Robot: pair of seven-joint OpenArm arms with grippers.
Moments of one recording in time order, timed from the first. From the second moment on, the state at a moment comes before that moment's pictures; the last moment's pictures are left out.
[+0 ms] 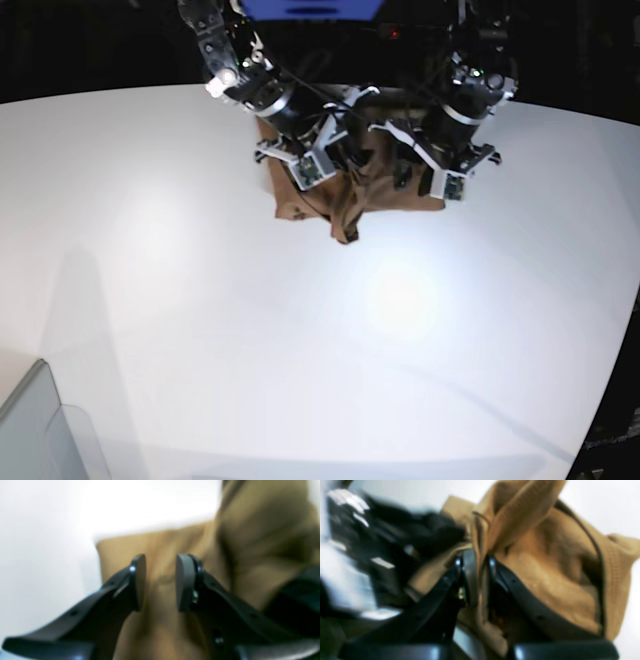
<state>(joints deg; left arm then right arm) 23.5 0.6 -4.3 104.6 -4.6 -18.8 26.6 -20.8 -1.7 -20.1 99.7 6.6 16.6 -26.9</state>
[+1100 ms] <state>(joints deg) 21.2 0.3 -19.4 91.0 -12.2 -19.3 23.1 -18.7 -1.6 -26.5 104.8 6.3 16.5 -28.0</state>
